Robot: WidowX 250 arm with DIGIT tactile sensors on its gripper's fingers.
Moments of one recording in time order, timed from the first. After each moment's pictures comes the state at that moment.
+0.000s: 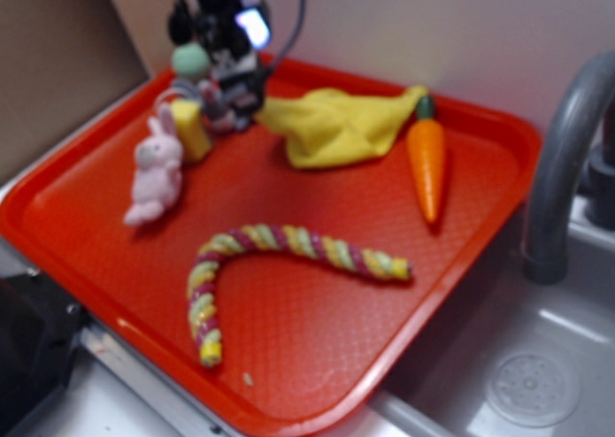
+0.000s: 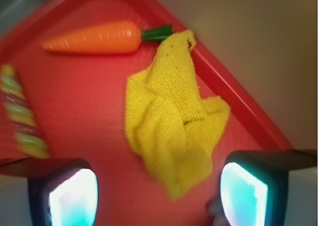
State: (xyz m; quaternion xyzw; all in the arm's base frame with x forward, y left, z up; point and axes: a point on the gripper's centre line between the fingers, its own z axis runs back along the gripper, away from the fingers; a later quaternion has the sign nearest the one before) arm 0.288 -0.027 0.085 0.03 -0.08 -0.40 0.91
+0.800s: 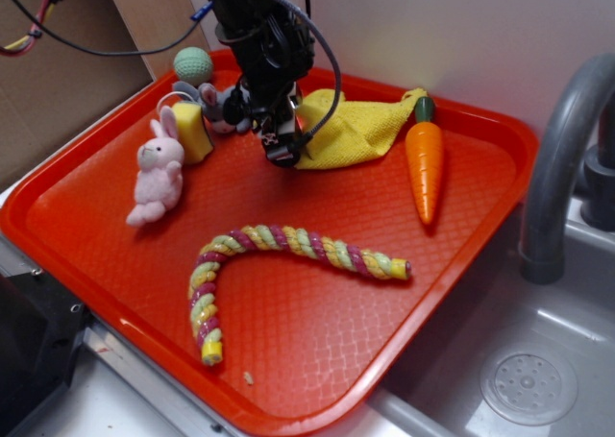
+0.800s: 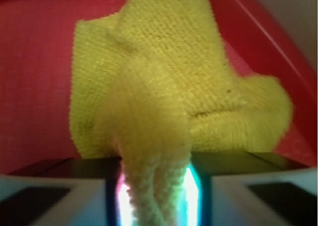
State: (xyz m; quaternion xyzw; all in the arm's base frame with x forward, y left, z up) arm 0.296 -0.026 0.039 0.03 -0.06 -0.38 0.92
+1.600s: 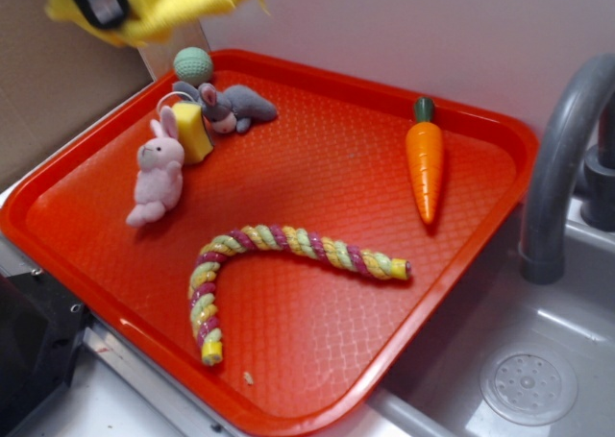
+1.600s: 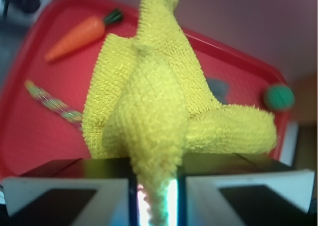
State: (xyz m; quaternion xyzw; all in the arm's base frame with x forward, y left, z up) arm 0.194 -0.014 0.224 0.02 -0.09 -0.06 0.99
